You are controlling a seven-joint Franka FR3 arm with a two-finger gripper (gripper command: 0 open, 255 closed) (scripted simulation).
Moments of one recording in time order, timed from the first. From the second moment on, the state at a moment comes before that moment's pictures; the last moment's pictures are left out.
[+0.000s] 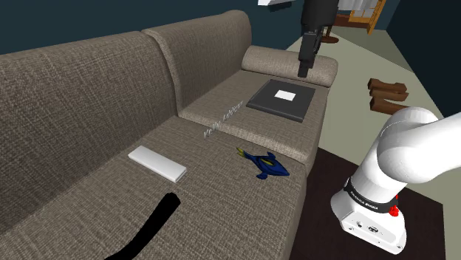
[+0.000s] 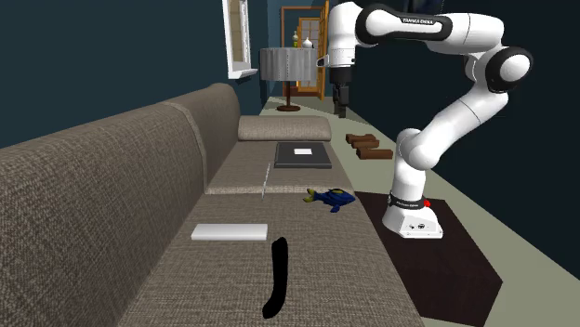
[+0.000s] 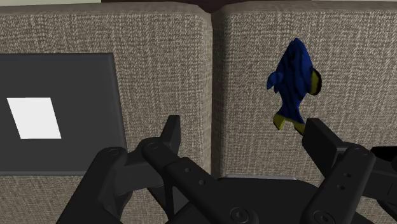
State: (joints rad) arm -0.01 -0.81 0.06 -2.32 0.09 1.46 -0.16
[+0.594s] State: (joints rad) arm 0.02 -0.66 0.19 -2.33 0.16 1.64 -0.05
